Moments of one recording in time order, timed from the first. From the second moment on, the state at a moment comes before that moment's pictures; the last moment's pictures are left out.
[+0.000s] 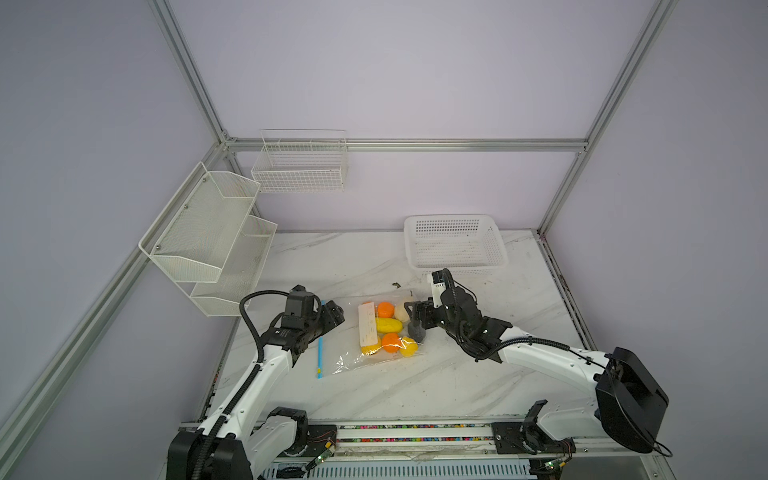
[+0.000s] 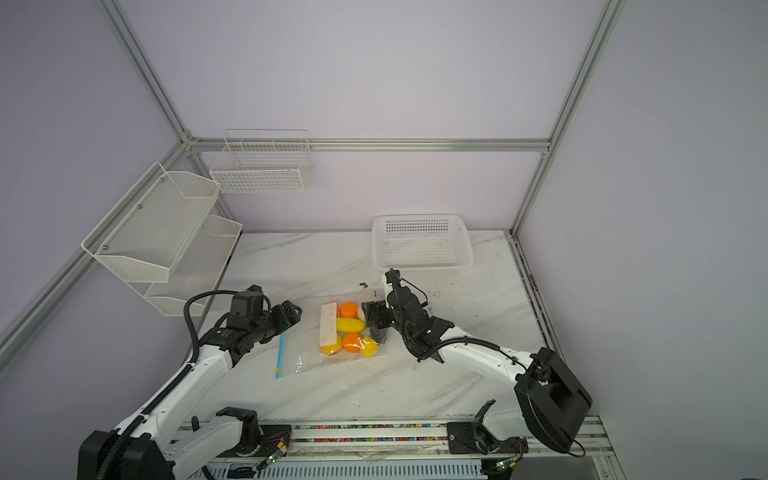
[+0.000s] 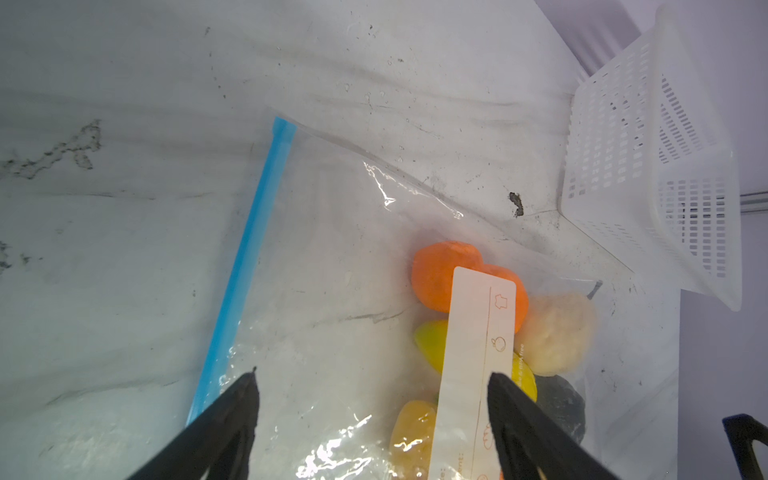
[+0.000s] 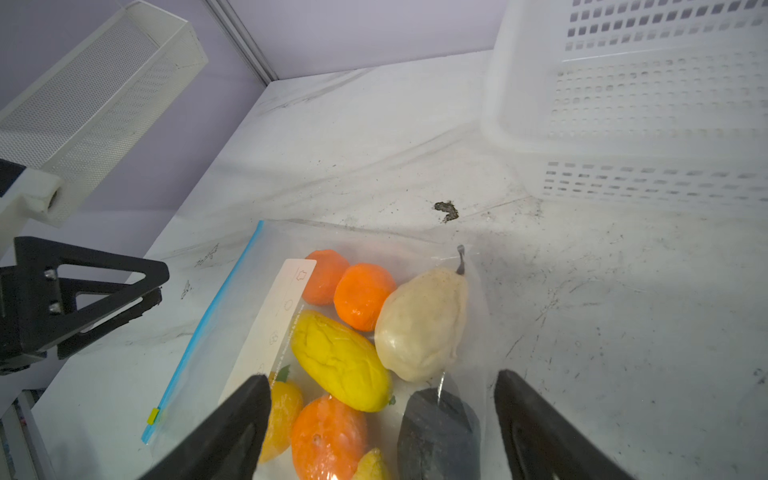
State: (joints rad) left arm -0.14 1.05 0.66 -0.43 0.11 -0.70; right arm 0.80 1.37 0.80 0.08 0.12 0.52
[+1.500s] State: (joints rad) left arm -0.15 1.03 0.50 0.12 -0.51 -0.21; right arm 0.34 1.72 0.48 1.13 0.52 -0.11
